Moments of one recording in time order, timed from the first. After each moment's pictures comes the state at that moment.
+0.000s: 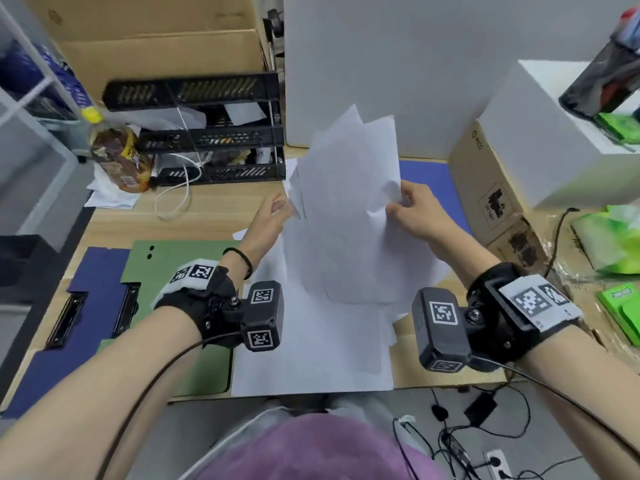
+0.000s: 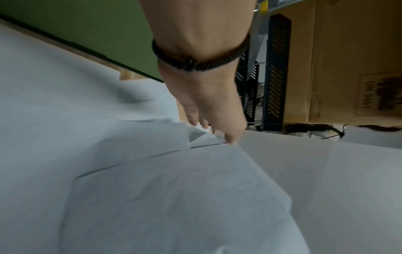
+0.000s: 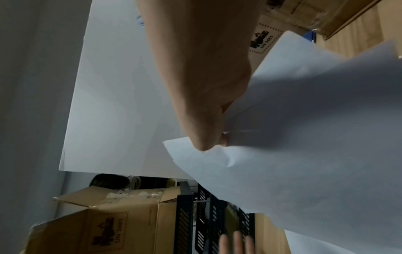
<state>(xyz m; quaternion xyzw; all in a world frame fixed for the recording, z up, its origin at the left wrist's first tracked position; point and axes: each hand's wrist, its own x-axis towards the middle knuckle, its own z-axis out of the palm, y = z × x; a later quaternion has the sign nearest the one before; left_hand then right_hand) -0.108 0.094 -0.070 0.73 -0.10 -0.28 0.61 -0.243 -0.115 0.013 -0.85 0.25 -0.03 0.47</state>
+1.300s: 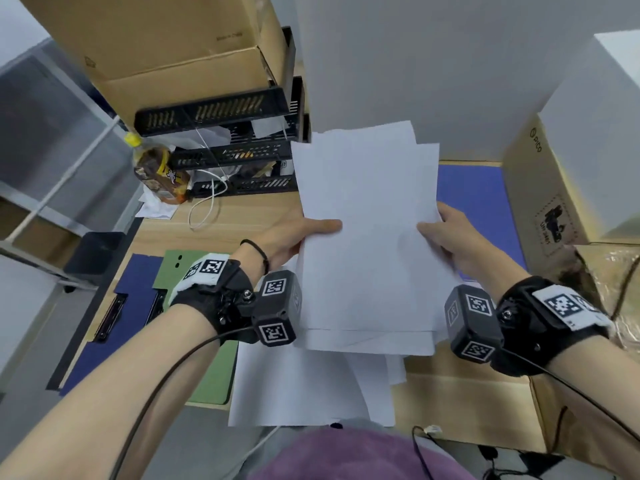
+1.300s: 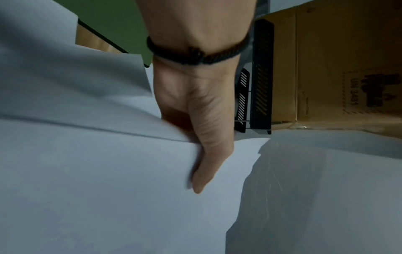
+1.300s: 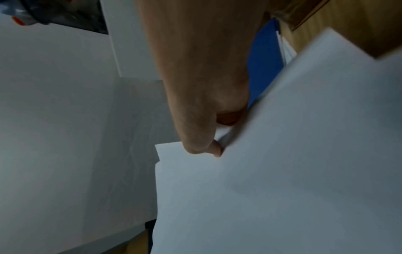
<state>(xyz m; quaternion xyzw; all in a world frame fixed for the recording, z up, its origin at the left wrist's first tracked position) -0.111 0.022 -0.023 0.70 -0.06 -0.40 0.59 -0.212 -0.221 -0.054 -0.70 0.31 0.03 0.64</state>
